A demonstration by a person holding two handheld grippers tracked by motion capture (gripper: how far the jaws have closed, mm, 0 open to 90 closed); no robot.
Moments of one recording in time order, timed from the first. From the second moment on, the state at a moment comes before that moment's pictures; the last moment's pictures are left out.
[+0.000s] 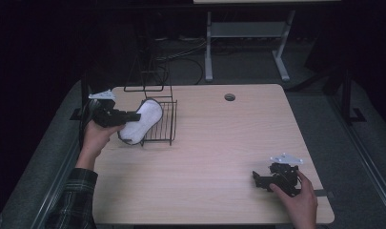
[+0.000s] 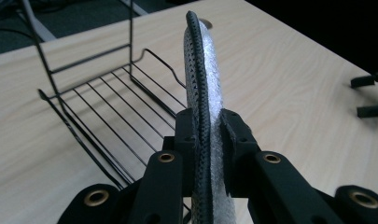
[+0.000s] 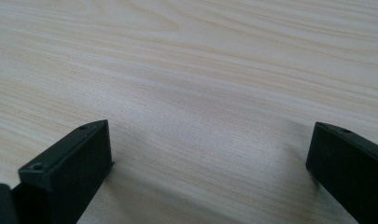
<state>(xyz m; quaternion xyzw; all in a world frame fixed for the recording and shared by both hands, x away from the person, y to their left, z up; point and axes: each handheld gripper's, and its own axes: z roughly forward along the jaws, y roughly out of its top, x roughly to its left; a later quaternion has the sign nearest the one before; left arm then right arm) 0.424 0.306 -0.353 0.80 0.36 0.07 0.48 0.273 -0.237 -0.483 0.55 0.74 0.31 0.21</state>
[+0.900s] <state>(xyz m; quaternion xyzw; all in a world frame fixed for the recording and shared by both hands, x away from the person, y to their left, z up) 0.471 0.300 -0.383 0.78 0.40 0.06 0.48 0.273 -0.237 -0.483 0.55 0.74 0.31 0.21</state>
